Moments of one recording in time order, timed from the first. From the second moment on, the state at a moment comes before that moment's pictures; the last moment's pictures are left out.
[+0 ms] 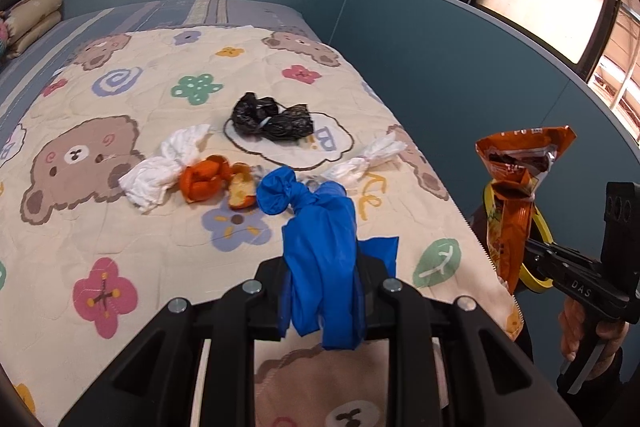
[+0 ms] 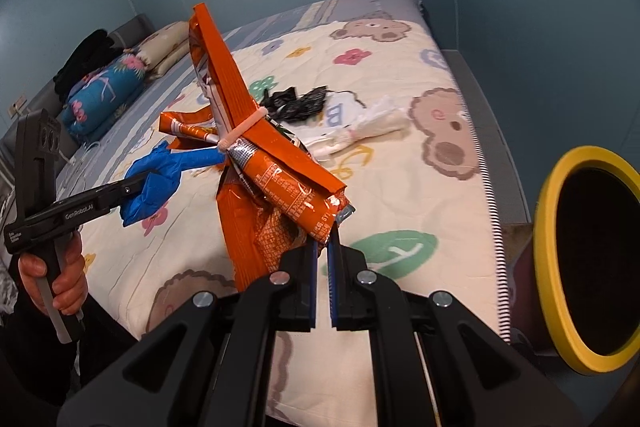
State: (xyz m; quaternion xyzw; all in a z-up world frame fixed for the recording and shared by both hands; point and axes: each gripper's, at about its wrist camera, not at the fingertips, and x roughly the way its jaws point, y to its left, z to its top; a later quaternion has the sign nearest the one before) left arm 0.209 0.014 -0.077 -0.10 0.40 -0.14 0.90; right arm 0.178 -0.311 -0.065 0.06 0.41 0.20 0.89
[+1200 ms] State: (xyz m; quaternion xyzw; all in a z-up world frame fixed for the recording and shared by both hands) left arm 0.268 -0.220 -0.066 -0.02 0.41 -0.33 0.85; right arm 0.151 -0.504 -0.052 0.13 0.36 0.01 0.92
